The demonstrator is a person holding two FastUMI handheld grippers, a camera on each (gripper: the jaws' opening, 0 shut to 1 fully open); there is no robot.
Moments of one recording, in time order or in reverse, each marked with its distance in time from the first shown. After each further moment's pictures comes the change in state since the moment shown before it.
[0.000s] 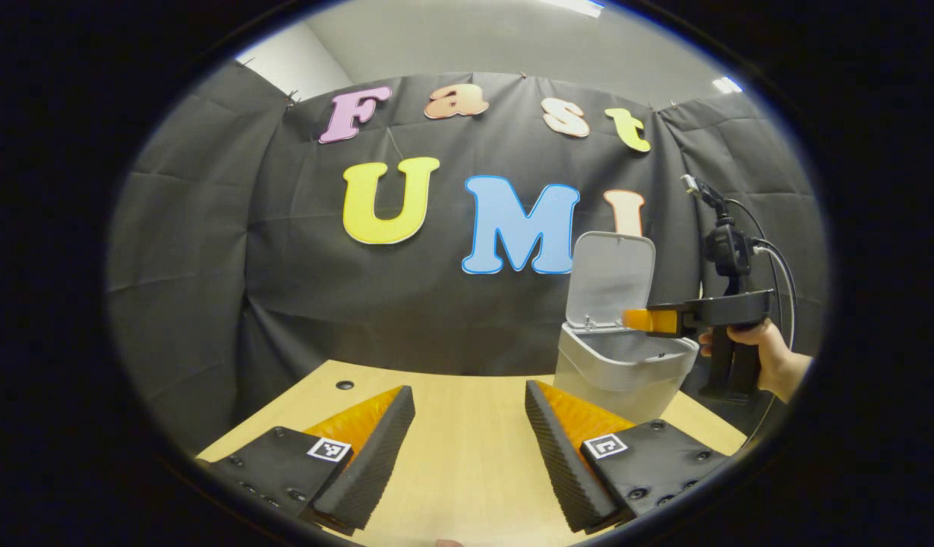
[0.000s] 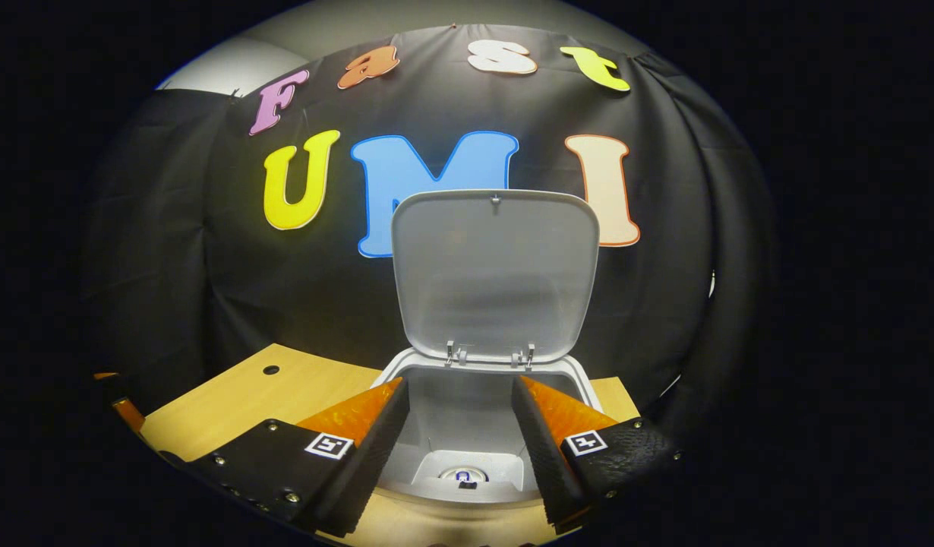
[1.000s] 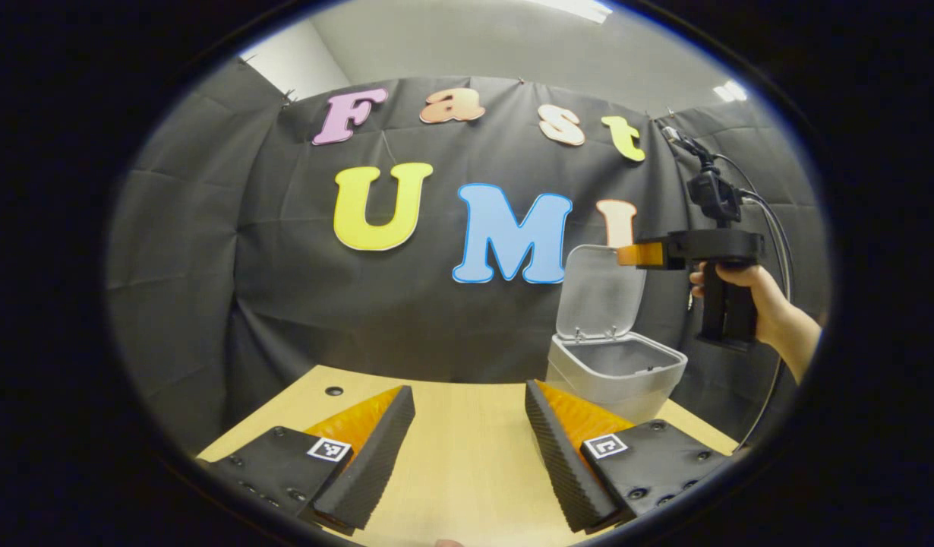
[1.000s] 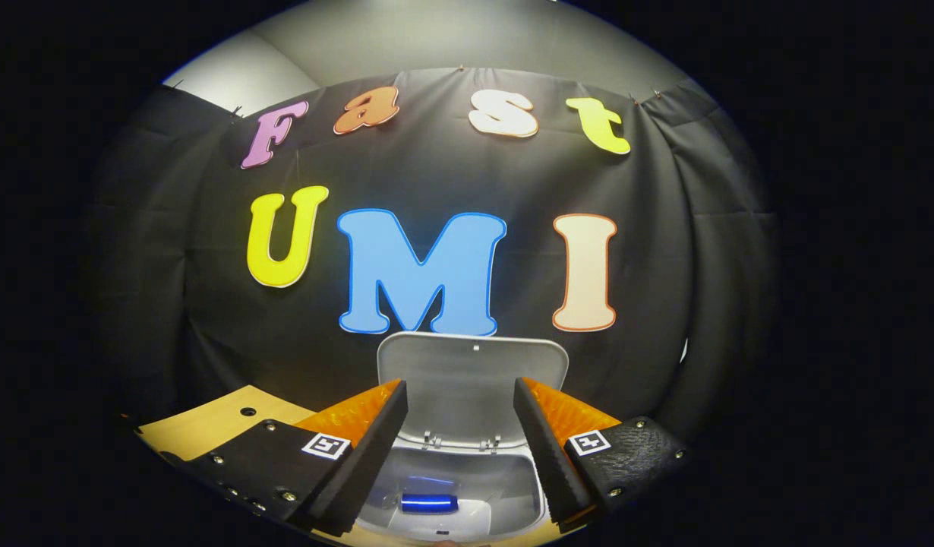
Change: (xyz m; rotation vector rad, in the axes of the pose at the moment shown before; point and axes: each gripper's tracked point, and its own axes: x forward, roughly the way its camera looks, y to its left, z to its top) left arm 0.004 -0.001 0.020 -0.020 -0.017 -0.045; right arm -0.005 -0.014 0.131 -0.059 -0.196 -0.115
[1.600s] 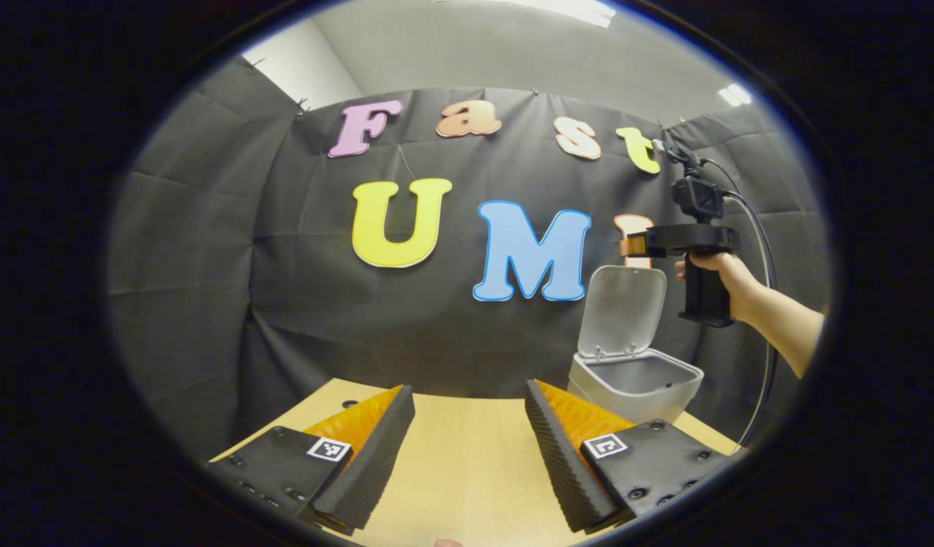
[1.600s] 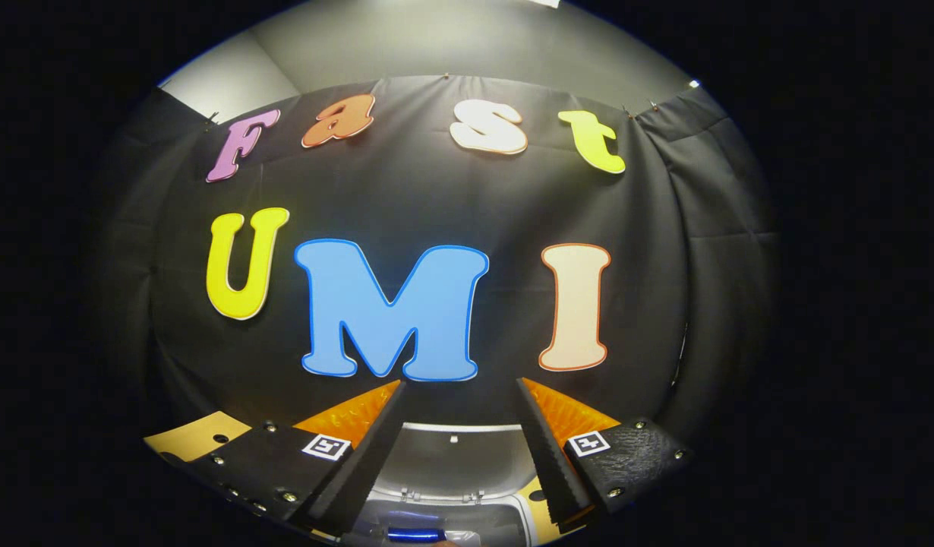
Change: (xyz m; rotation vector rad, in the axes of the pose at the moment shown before) left arm 0.000 0.029 0.026 -0.002 -0.056 0.062; right arm 0.072 -0.020 0.044 0.028 -0.046 -0.094
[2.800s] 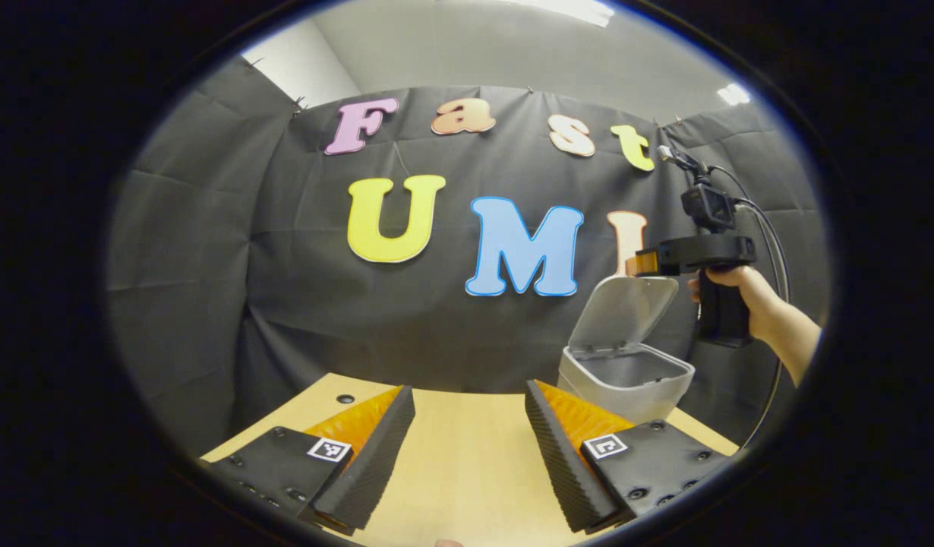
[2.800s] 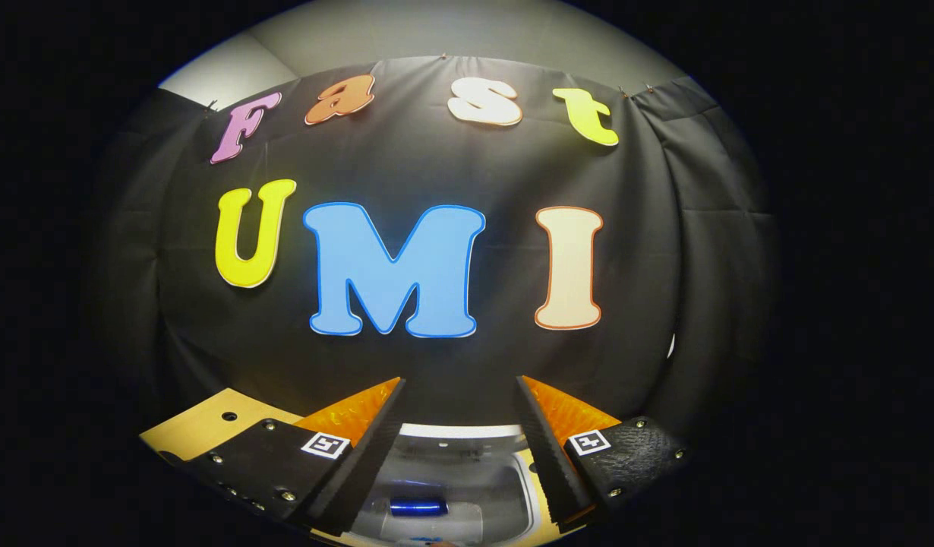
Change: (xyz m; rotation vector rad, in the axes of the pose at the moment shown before) left arm -0.011 -0.021 -0.011 -0.001 0.011 -0.025; right arm -0.066 -0.002 -0.052 -0.011 0.117 0.022
